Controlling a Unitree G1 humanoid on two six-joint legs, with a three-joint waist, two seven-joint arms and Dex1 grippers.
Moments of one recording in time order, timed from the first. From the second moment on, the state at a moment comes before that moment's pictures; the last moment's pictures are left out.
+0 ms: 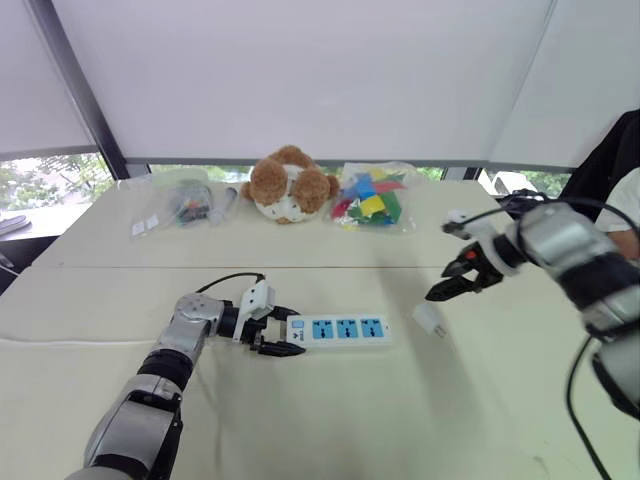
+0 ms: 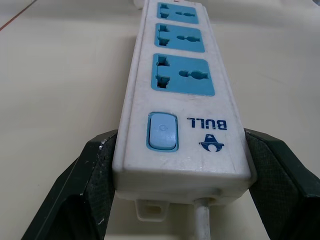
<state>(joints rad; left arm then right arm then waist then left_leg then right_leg) -0.81 0.40 -0.16 0.88 -0.14 -0.24 -1.47 -1.29 -0.85 0.68 0.73 0.08 0.83 1.40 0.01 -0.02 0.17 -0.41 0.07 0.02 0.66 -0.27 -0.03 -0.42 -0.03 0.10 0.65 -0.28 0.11</state>
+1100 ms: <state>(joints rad) -0.70 0.37 -0.14 0.76 -0.14 -0.24 -1.36 -1.41 -0.51 0.60 1.36 -0.38 0.62 1.45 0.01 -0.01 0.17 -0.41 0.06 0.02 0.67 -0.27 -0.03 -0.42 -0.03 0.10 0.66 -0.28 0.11</state>
